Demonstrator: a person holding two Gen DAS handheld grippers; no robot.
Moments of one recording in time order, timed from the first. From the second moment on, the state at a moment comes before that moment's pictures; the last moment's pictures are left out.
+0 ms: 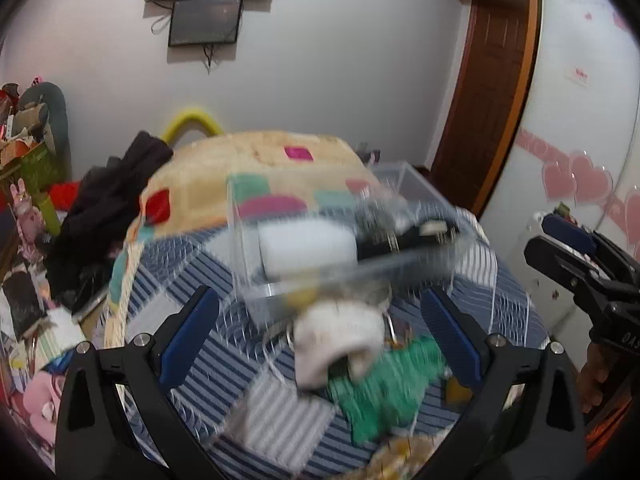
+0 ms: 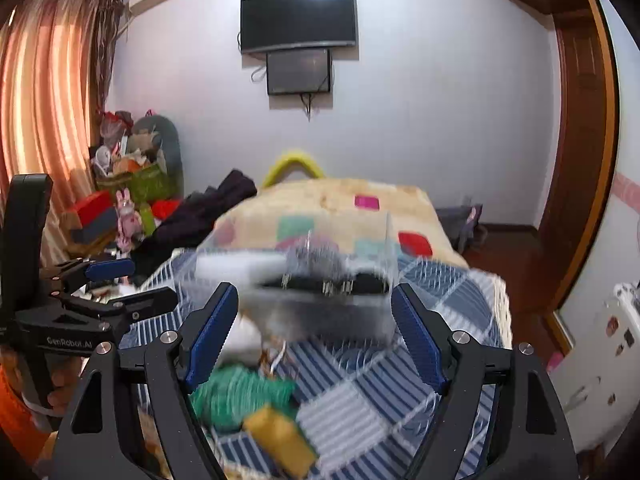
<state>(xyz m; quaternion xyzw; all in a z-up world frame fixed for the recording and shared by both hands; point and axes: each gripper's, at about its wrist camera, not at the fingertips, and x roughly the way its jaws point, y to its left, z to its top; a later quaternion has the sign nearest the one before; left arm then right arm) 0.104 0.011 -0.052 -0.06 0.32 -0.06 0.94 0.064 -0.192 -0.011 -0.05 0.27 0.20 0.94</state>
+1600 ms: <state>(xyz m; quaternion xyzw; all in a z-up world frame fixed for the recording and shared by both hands) 0.047 0.002 -0.081 -0.05 0.33 -0.11 0.94 0.046 -0.181 -0.042 -0.05 0.31 0.22 0.92</state>
